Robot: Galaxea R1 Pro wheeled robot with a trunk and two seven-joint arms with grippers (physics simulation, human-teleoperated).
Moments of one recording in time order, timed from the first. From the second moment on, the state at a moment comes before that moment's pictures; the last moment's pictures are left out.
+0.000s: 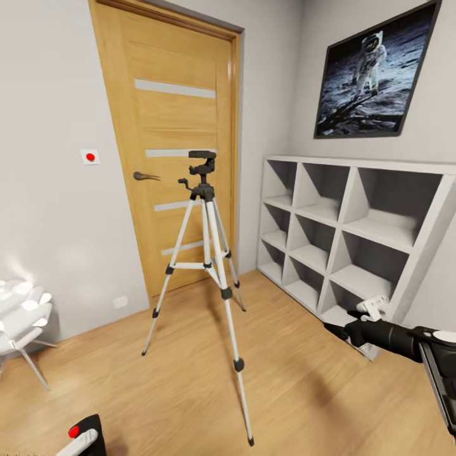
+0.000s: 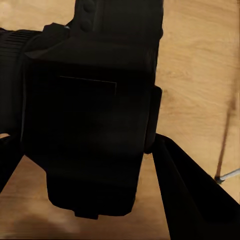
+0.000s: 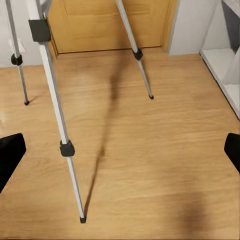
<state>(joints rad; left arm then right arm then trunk) 0.18 -0.07 0.32 -1.43 0.43 0.48 0.18 -0.34 -0.27 -0.30 -1.61 0.24 0.73 0.97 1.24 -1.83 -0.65</state>
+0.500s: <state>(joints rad) 0.22 -0.07 0.37 -1.43 0.46 0.47 0.17 -0.34 -0.27 -0.30 -1.61 0.26 0.72 1.02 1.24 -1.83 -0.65</state>
